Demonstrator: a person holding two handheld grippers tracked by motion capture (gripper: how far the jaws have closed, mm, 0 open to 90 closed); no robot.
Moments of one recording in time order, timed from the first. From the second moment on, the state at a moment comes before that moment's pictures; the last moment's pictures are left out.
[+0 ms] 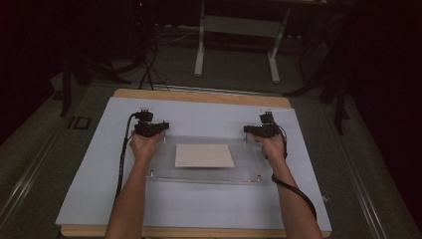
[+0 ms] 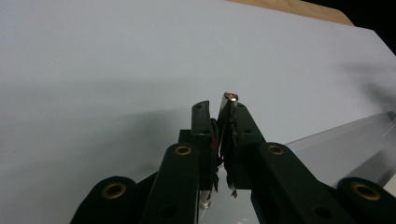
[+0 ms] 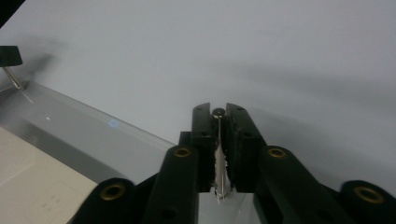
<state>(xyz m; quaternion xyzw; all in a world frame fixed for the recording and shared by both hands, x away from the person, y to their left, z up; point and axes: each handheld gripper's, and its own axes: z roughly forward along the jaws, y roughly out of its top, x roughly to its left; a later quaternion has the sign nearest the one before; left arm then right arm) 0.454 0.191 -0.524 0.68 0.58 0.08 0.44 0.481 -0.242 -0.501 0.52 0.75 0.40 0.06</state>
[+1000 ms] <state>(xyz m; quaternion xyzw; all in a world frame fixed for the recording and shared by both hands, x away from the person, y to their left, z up) 0.456 0.191 -0.527 0.68 0.58 0.07 0.45 0.379 -0.219 -0.449 0.39 0.80 0.45 0.05</state>
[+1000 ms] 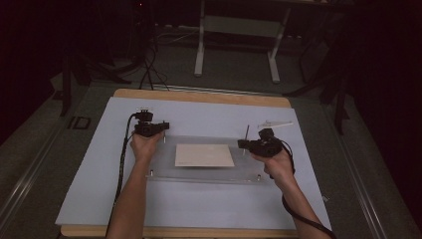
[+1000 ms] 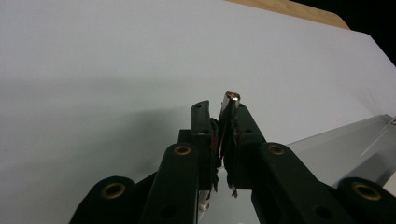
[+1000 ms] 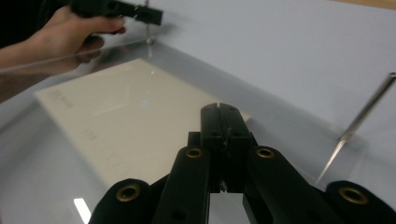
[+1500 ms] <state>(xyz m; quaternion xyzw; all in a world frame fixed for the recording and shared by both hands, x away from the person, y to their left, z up) 0.457 0.191 -0.527 0.67 0.59 0.07 0.45 0.316 -0.190 -0.430 0.31 0.83 0.47 0.05</state>
